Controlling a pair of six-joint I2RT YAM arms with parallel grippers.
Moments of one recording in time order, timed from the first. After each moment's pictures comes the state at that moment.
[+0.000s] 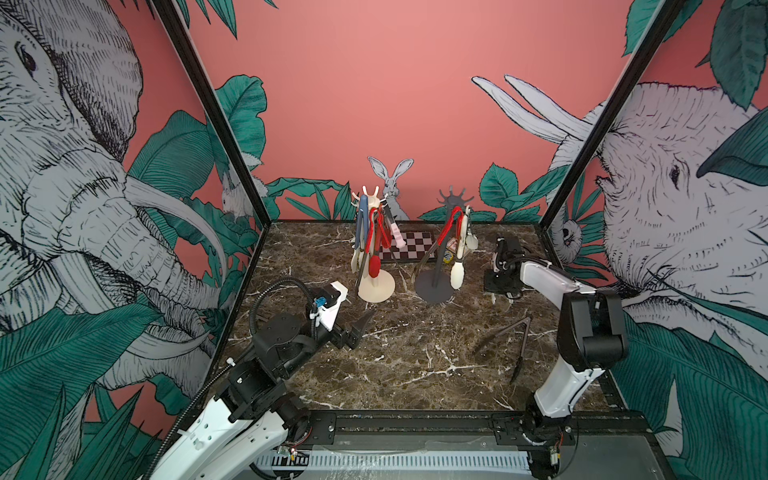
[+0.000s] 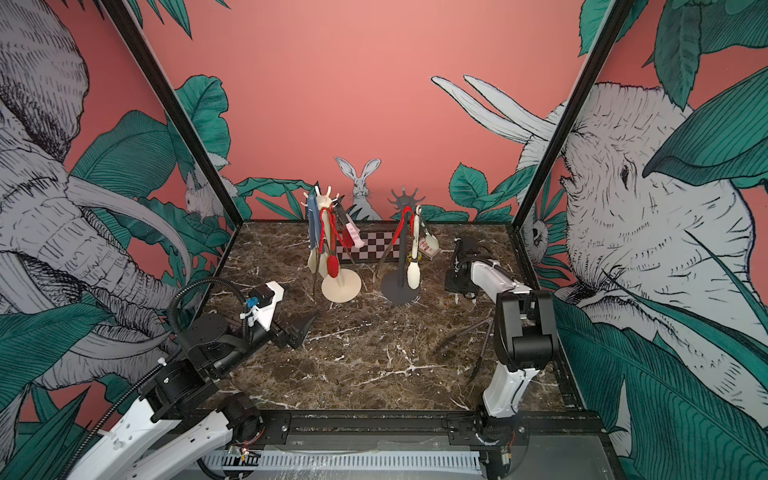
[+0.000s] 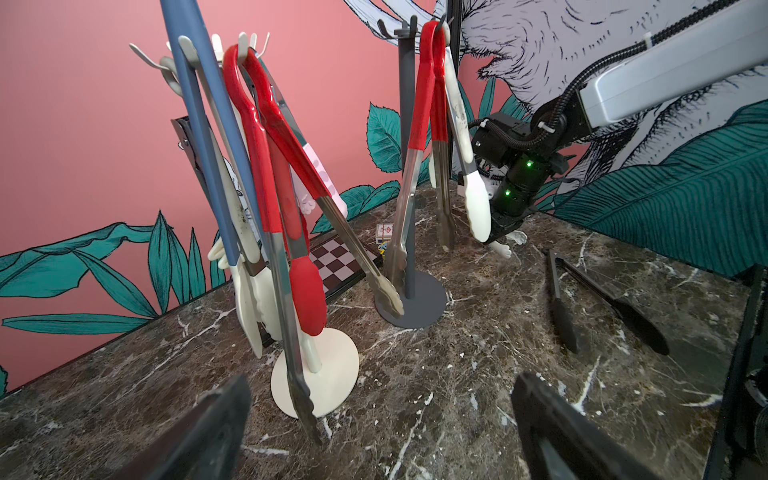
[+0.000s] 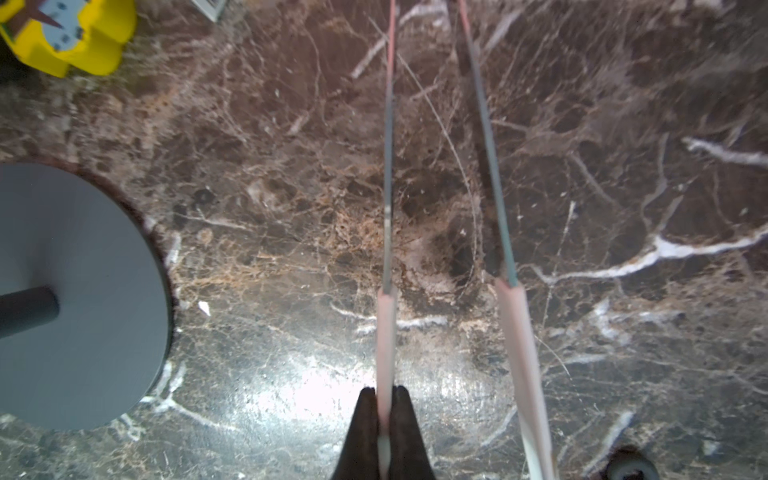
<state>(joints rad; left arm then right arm) -0.77 0.49 0.72 -0.35 -0.05 0.09 0.10 1.76 1.24 -0.65 0.02 0.20</state>
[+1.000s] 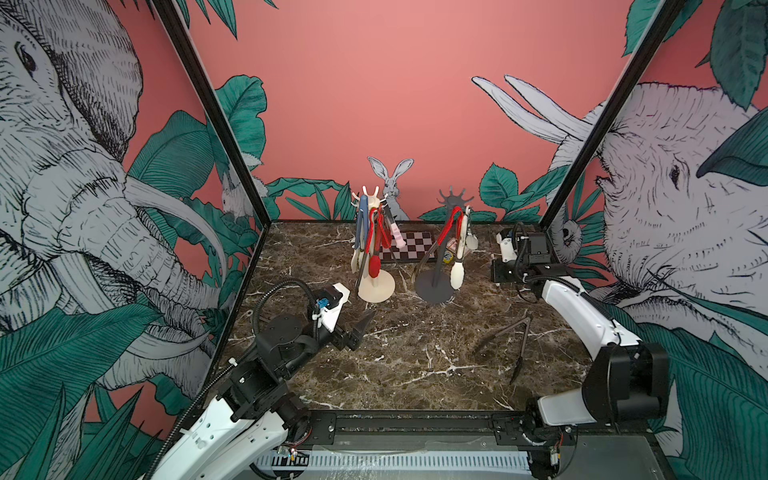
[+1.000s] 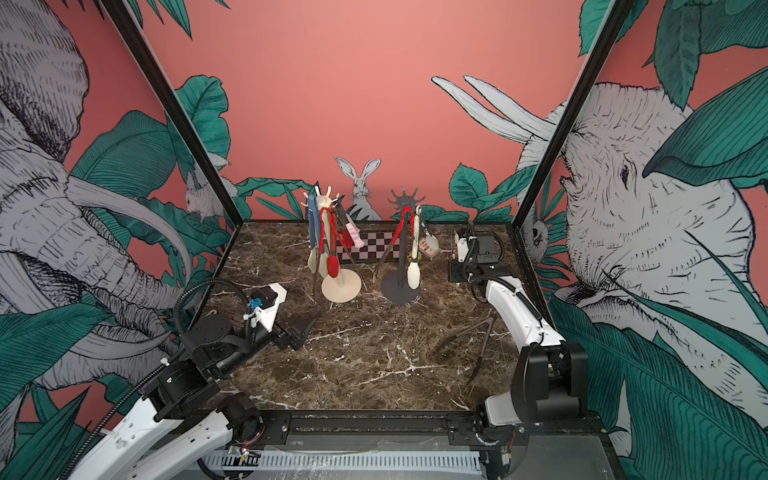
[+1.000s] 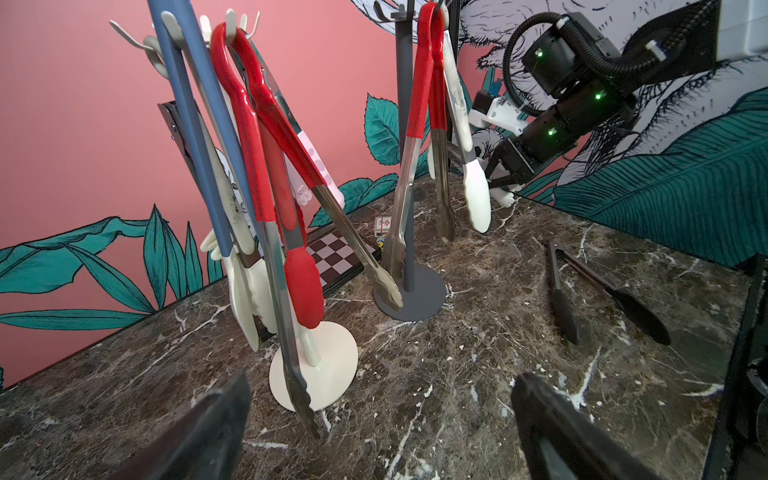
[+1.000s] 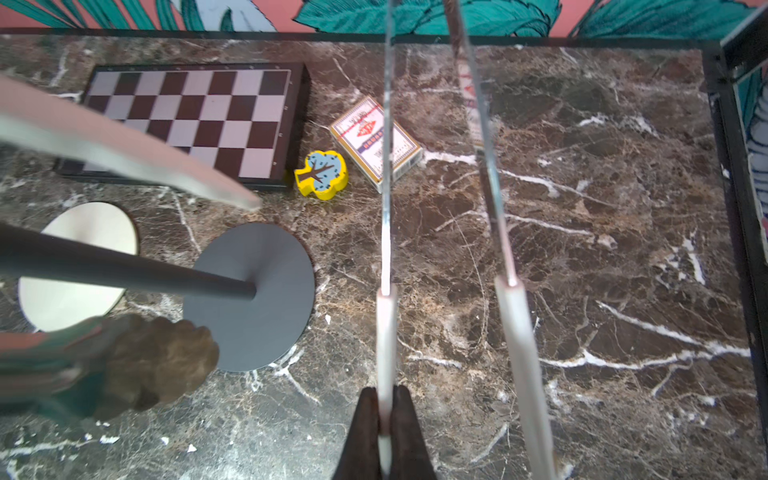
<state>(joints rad) -0.77 0.49 0.70 -0.35 -0.03 0.10 0.10 1.42 1.11 -0.48 -0.14 -0.01</state>
